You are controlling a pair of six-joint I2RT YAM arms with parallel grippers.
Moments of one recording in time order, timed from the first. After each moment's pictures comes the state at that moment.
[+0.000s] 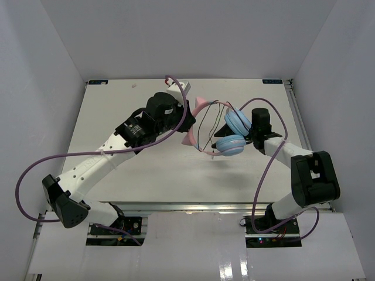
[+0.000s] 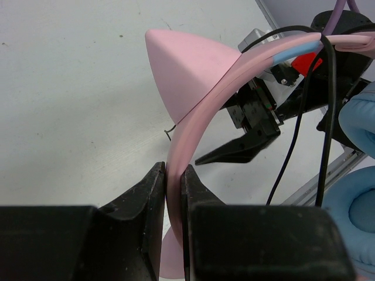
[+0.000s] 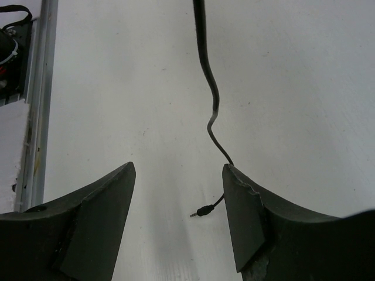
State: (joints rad) left arm -0.81 1.36 1.44 -0.48 -0.09 -0.38; right arm 0.25 1.52 0.79 0.21 -1.13 -0.29
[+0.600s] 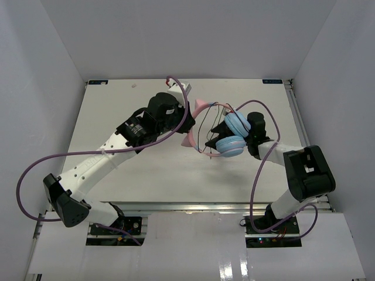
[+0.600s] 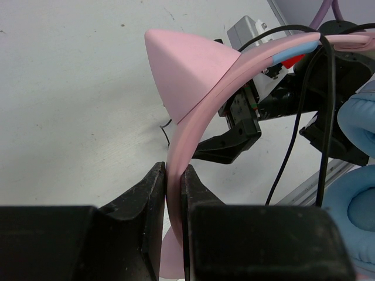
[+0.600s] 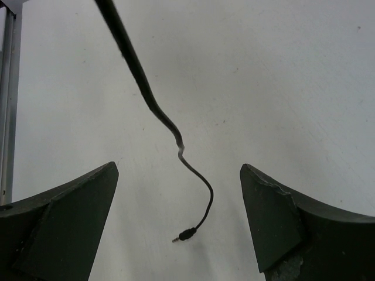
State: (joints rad) left arm -0.81 1.37 1.45 -0.52 -0.09 -0.39; right arm 0.30 1.58 0.71 0.57 -0.96 -0.06
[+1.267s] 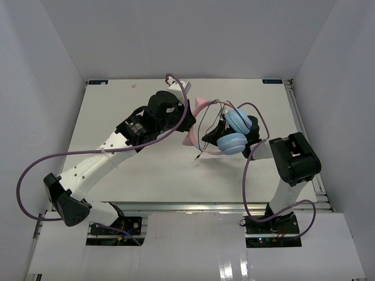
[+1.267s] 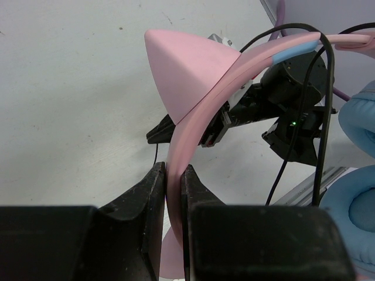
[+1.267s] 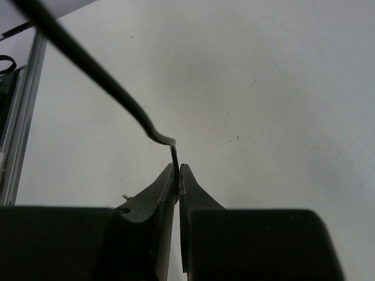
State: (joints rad) left arm -0.81 1.38 1.48 -0.53 -0.09 -0.41; right arm 0.34 1.79 0.73 0.91 -1.01 0.09
